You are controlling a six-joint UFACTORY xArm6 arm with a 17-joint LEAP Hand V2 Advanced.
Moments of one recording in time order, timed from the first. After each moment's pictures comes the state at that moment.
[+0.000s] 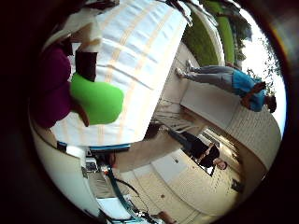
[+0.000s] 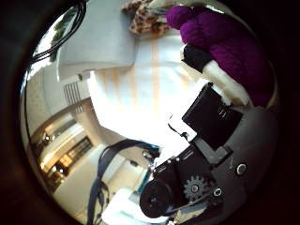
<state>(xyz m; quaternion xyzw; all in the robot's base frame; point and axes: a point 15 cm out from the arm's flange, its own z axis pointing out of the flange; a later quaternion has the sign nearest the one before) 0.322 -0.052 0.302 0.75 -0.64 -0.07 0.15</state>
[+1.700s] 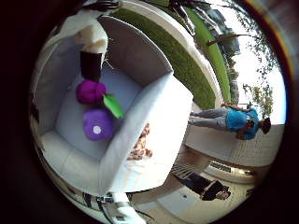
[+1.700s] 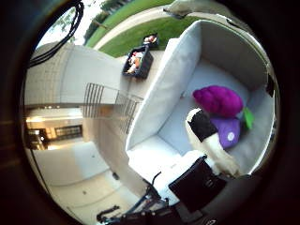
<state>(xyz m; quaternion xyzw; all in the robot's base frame) 0.527 0.187 0.335 0.83 -0.55 -0.01 -0.04</state>
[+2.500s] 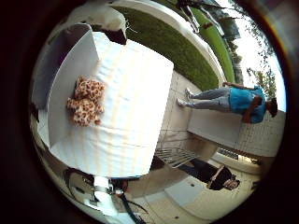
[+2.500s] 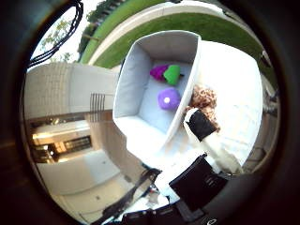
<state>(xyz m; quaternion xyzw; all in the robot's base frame) 0.504 -0.034 0.315 0.77 -0.64 -0.07 0.00</state>
